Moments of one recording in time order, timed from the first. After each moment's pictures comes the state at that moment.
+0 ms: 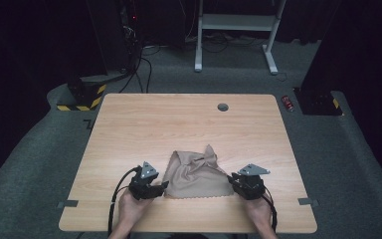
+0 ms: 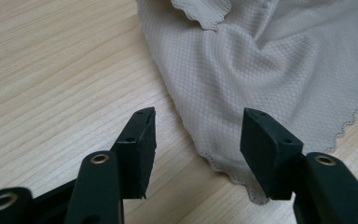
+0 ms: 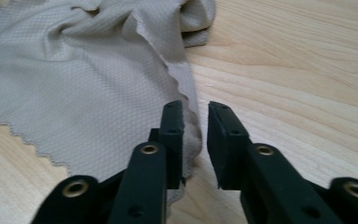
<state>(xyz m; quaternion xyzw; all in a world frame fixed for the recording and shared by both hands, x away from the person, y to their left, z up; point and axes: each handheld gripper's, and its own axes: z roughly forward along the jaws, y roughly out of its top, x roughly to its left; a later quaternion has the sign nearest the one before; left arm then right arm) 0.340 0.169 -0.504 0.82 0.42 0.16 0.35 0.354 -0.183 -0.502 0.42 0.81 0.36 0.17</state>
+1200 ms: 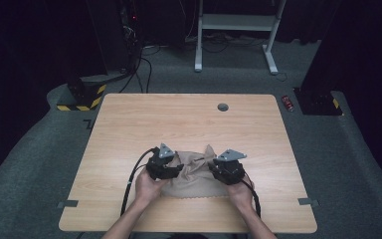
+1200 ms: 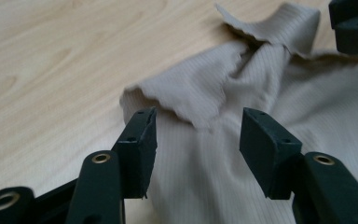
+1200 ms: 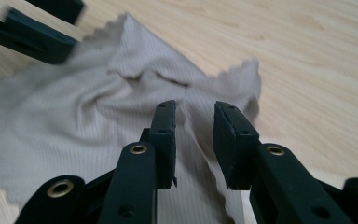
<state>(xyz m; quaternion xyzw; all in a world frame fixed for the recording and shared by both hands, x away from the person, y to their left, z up) 0.401 0.126 -0.484 0.83 0.40 0.17 0.36 0.390 -0.124 -0.482 0.37 0.83 0.38 0.18</state>
